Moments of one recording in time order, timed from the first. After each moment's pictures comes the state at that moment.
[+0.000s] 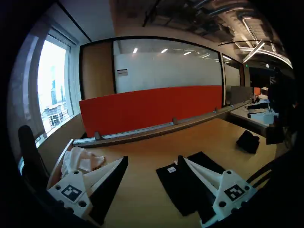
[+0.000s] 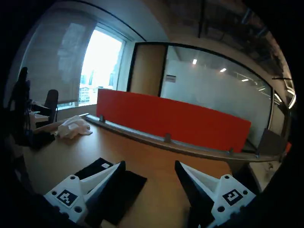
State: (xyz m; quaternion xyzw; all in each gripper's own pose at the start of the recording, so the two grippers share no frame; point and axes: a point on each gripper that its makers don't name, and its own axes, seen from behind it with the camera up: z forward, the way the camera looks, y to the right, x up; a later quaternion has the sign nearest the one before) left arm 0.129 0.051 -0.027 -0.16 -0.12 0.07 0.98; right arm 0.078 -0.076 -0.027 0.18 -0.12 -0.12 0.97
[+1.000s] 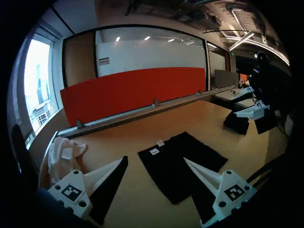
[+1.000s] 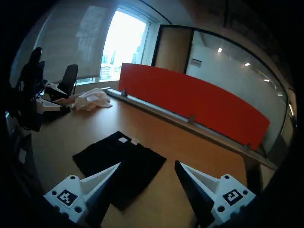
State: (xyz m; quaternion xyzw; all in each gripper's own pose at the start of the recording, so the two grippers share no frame) left arm 0.053 0.091 -0.048 -0.23 -0.18 0.09 0.95; right arm -0.005 -0.099 -0.048 0.26 -0.20 -0.17 0.93
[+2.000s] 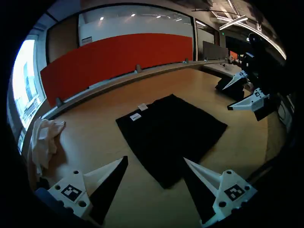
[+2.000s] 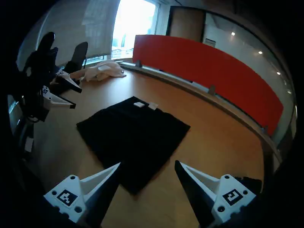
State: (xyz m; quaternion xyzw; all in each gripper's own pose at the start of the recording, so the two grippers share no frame) left arm -0.081 0.122 -0.060 -0.28 -0.28 0.13 0.91; right arm -0.138 -0.112 -0.077 0.30 -0.30 -0.18 0.89
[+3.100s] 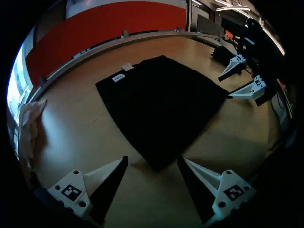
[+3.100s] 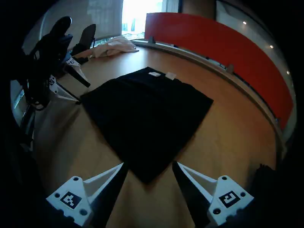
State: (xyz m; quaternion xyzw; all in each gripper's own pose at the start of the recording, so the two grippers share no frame) left arm -0.174 0.124 -0.083 -0.31 -0.41 0.16 0.85; right arm -0.211 -0.118 -0.104 0.34 -0.38 -0.19 0.84
